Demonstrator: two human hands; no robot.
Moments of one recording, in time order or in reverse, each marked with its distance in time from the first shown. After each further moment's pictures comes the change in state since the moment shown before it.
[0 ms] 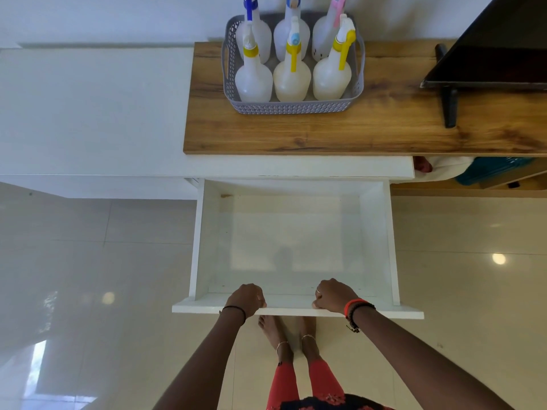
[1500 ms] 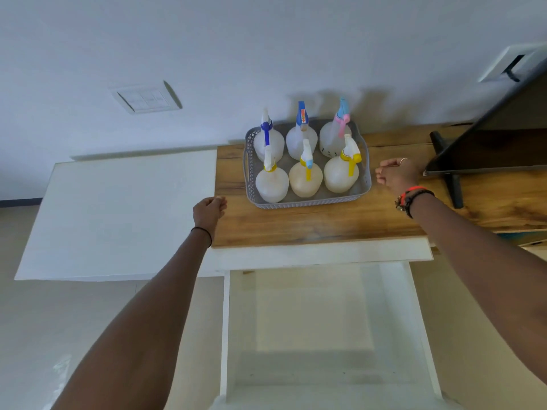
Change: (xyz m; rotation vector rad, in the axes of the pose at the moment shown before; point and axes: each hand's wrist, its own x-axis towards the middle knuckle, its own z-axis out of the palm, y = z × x) left_hand 0.055 0.023 -0.402 -1.269 0.726 0.038; right_hand 0.025 -0.011 -0.428 1.307 0.953 0.031
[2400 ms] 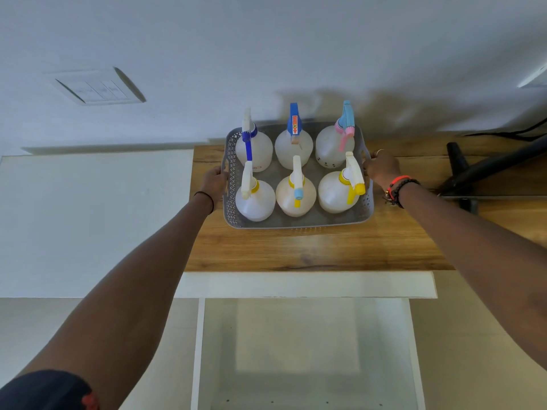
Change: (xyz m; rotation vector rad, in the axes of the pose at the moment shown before) left_hand 0.120 0.034 0.105 0.216 -0.199 -0.021; right_hand 0.109 -0.021 0.058 -0.583 -0.130 -0.098
